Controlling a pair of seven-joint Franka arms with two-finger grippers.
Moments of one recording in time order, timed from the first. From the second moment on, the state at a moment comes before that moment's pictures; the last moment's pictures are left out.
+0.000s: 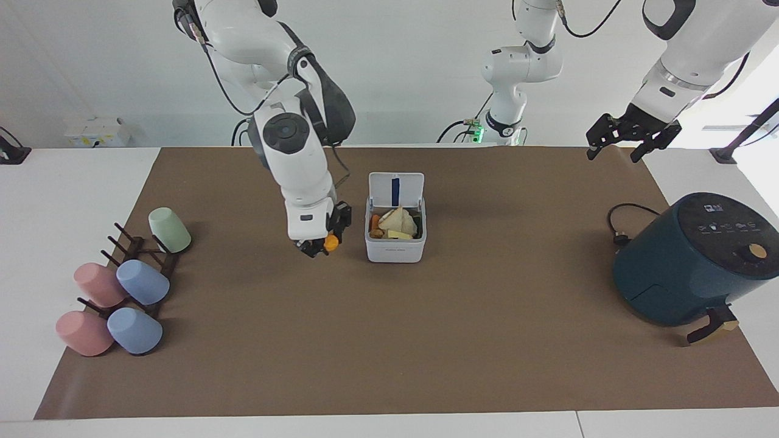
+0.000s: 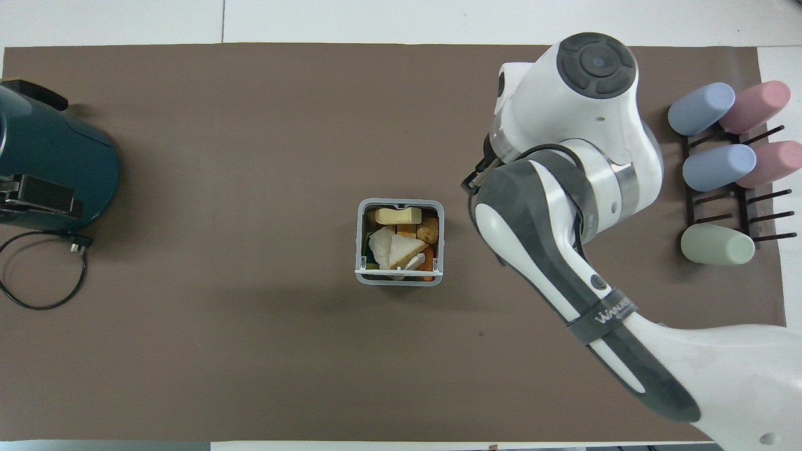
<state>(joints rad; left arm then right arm) -0.01 -0.03 -0.02 -1.58 -0.04 1.49 0.09 0.08 0.39 0.40 -1.53 -0.04 1.91 -0.16</state>
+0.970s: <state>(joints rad) -0.01 -0.04 -0.02 -1.59 -0.04 1.49 0.09 0.24 0.40 0.40 -1.65 -0.03 2.10 0.70</state>
